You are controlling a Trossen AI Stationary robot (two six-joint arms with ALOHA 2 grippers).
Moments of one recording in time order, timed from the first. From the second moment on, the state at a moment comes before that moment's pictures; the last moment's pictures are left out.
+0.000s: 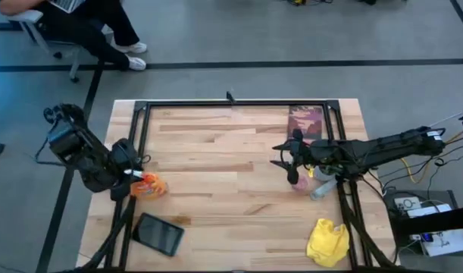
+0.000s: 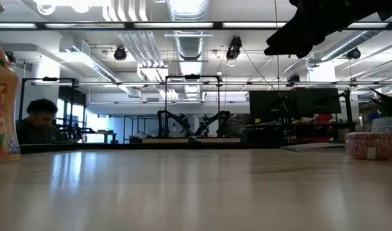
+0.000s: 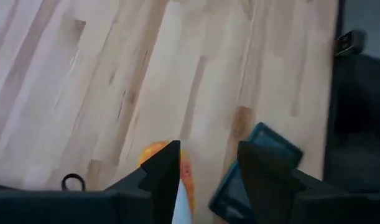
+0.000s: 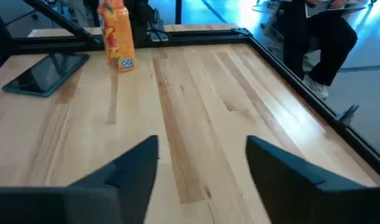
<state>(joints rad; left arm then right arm) -0.84 0.92 1.33 -1.57 -0.41 -1.03 0.09 0.90 0.57 -0.02 0.26 0.08</state>
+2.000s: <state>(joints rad) -0.31 0.90 1.29 -1.57 0.15 -0.75 0.05 1.11 0.57 0.16 0.26 0.16</state>
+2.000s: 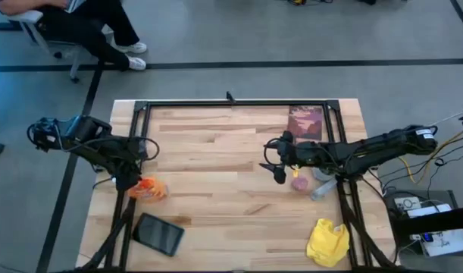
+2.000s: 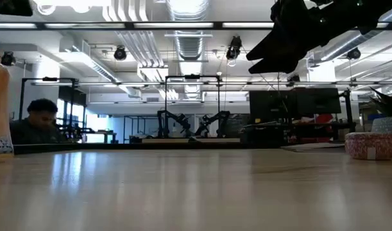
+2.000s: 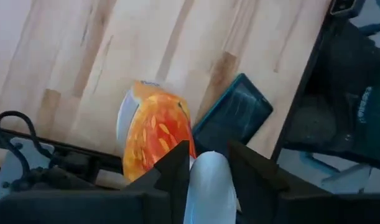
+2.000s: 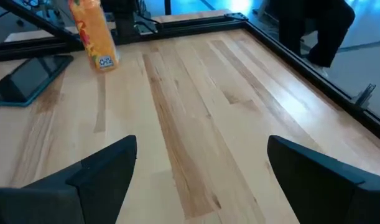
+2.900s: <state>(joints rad) -0.36 0.91 1.29 -1.53 -0.02 -0.54 0.05 1.11 0.57 0.17 0.29 0.16</state>
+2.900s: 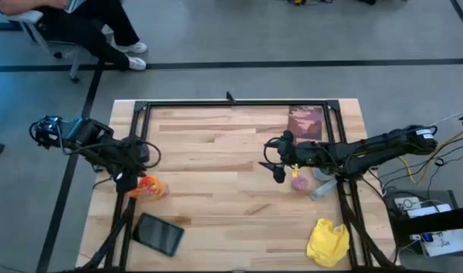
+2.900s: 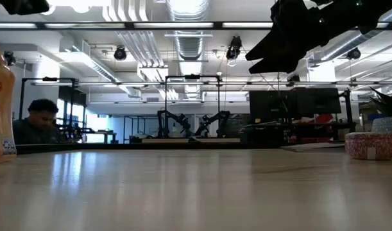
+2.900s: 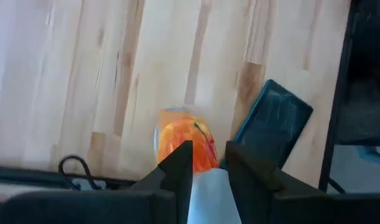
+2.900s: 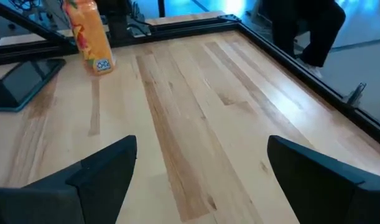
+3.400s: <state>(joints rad) -0.36 1.01 1.54 -1.42 -0.28 -0.33 0.05 1.11 0.57 0.17 0.29 0.16</state>
